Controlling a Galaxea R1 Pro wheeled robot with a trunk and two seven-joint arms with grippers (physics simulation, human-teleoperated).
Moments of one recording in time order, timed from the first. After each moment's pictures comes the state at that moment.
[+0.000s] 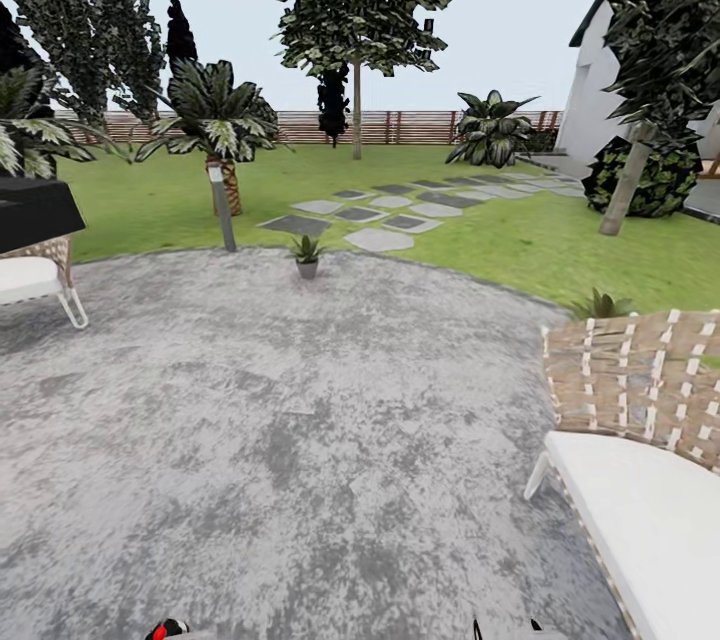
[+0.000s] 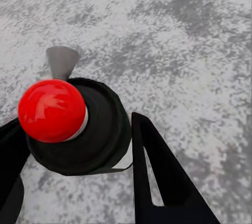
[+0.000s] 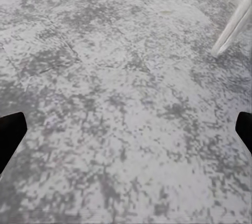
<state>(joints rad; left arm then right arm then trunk) -0.25 0.04 -0.02 -0.16 -0.03 -0.69 0.28 -0.24 -0.01 0.11 -0.20 0.01 -0.70 -0.18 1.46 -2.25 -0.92</state>
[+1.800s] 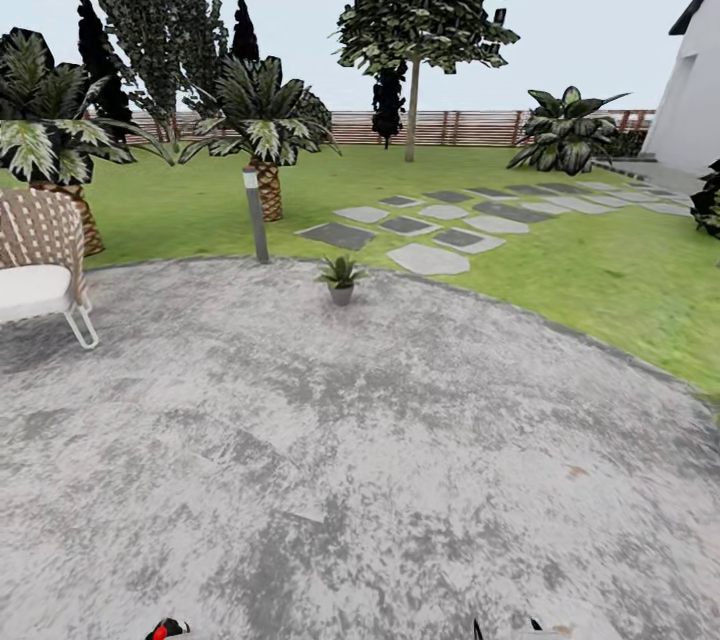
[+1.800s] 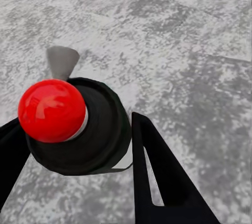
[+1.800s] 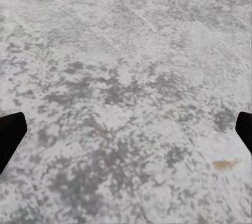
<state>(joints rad) -0.25 0.04 -0.02 -0.16 -0.03 -0.69 0.28 -0.24 -0.01 0.11 -0.20 0.01 -0.70 -0.18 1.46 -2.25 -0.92</state>
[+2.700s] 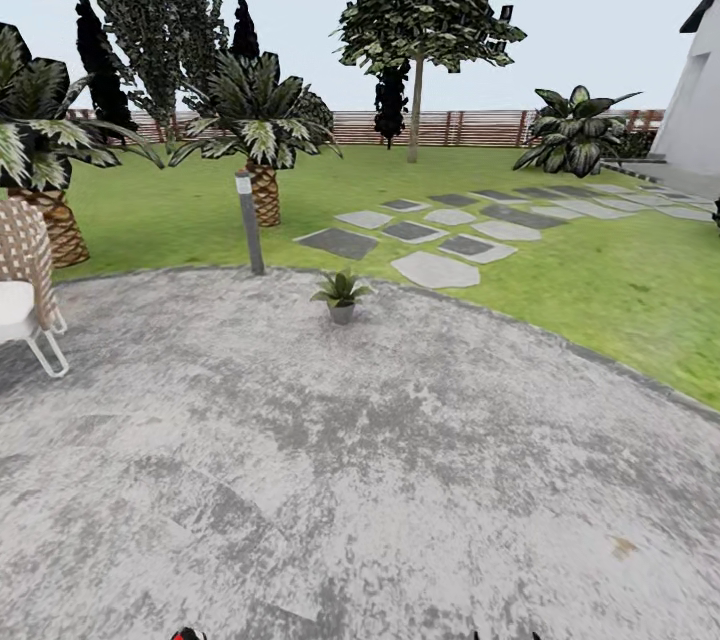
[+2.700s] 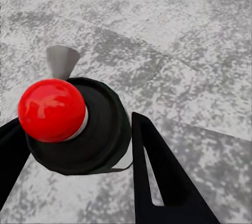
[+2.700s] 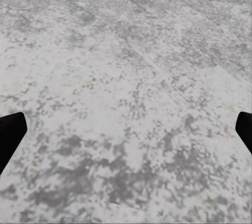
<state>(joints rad) -0.23 0.01 -0.01 -0.16 -0.08 -0.69 0.26 -0.23 0.00 0.11 -0.15 0.01 -0.76 -0.18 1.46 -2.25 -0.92</state>
